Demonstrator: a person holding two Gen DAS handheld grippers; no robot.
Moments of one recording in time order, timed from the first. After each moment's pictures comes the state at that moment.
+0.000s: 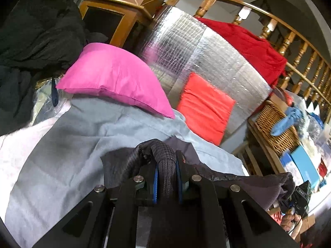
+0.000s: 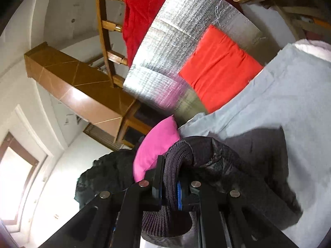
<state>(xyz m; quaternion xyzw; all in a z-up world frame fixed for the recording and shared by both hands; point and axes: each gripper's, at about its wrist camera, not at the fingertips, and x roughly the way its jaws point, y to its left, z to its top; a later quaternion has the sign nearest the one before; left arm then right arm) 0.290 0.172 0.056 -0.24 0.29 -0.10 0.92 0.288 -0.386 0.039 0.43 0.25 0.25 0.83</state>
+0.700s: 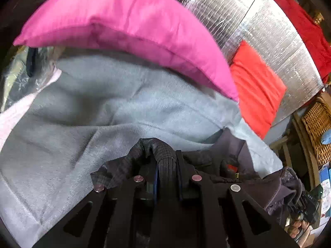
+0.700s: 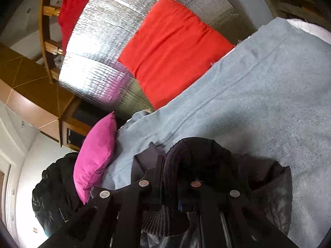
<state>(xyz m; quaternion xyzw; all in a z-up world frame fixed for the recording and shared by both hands) 0.446 0.161 -0.073 -0.25 0.43 -0.01 0.87 0.467 -0.367 -0.064 0.40 0.37 0.14 0.83</state>
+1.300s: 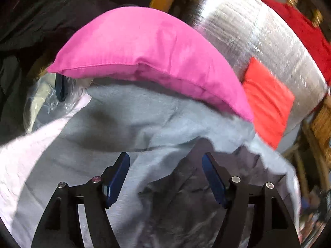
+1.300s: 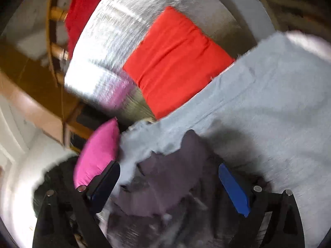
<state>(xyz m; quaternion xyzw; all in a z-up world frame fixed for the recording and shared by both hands) 0.420 0.206 -0.052 -0.19 0.39 0.03 0.90 0.452 -0.388 -0.044 0.35 0.35 0.14 0.86</state>
